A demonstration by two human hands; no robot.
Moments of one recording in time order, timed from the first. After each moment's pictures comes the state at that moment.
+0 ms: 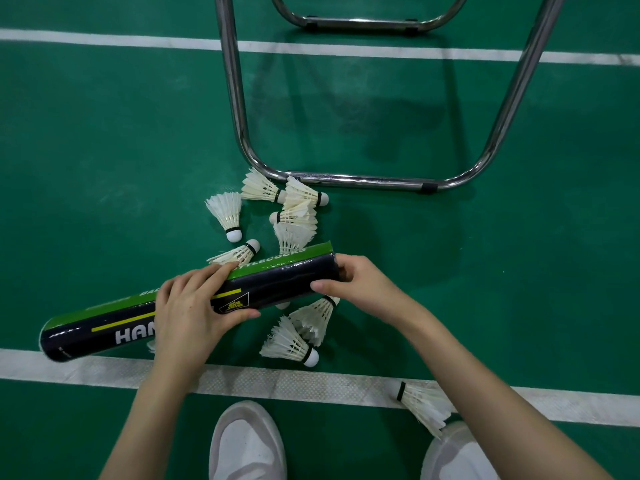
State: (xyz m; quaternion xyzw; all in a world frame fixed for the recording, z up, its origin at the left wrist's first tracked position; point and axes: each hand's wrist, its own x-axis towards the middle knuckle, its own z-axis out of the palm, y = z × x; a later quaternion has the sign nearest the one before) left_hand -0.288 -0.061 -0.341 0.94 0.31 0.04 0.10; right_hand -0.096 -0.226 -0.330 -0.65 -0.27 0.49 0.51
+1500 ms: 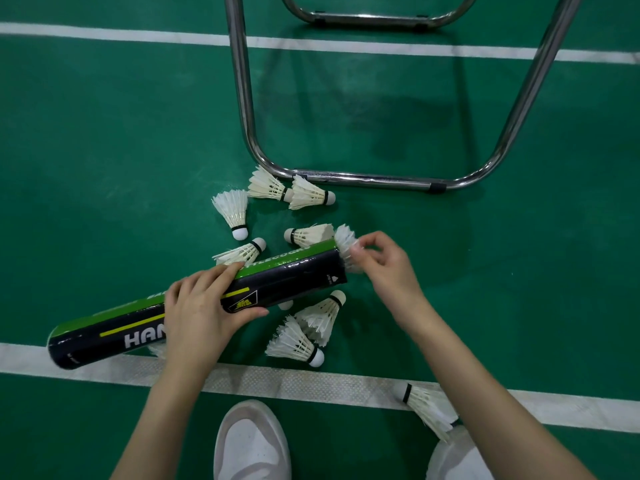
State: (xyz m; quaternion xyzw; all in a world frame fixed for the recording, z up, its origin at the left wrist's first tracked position) left_hand -0.286 -0.062 -0.344 0.94 0.33 0.02 0.10; right_hand -0.093 -0.230 -0.328 -0.74 -0.16 0.33 0.55
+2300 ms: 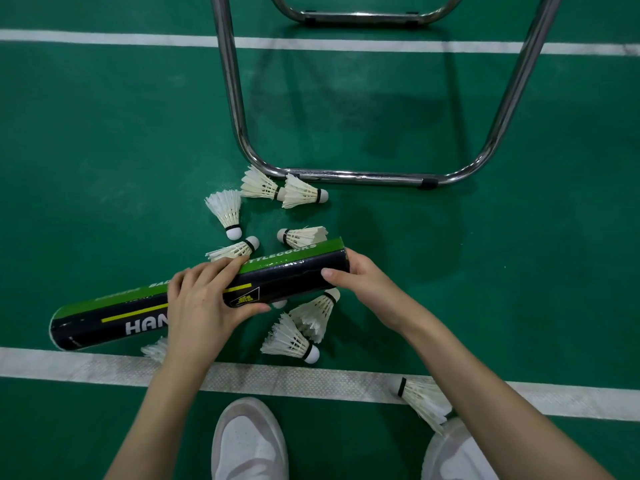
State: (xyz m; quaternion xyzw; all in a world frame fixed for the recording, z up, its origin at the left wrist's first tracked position) left_hand -0.277 -0.067 -0.337 0.95 0.29 0.04 0.09; right_hand -0.101 -0.229 -0.329 -0.60 -0.21 0.51 0.57
